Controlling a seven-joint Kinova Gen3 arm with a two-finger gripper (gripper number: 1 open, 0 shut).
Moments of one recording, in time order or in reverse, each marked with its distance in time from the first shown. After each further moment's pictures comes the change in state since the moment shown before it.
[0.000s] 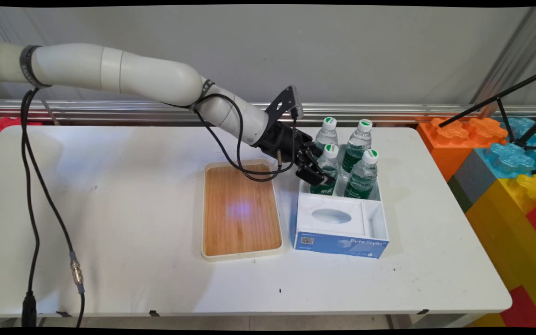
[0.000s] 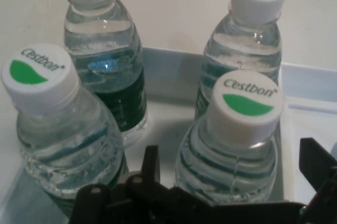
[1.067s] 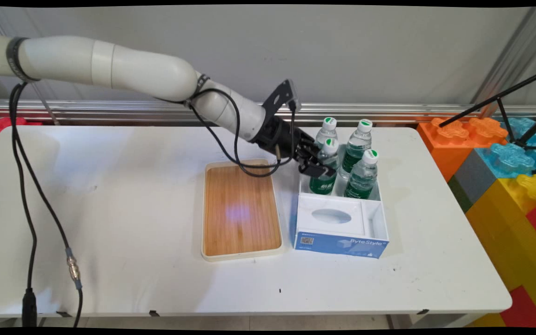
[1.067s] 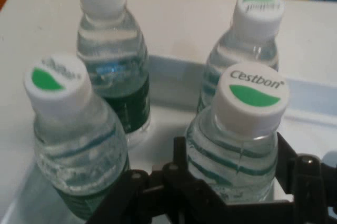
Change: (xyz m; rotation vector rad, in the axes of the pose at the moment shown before) arm 0.010 0.005 -0.016 0.018 0.008 -0.038
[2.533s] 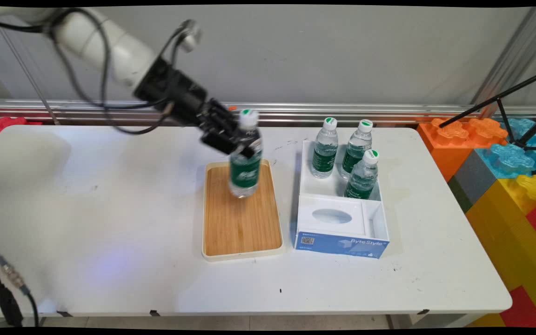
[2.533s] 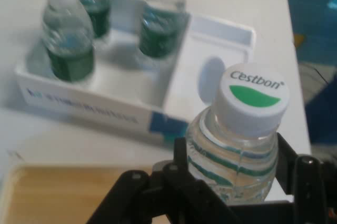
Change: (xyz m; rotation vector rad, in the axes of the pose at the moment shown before) arm 0.005 0.037 -0.214 -0.068 -0.117 -0.111
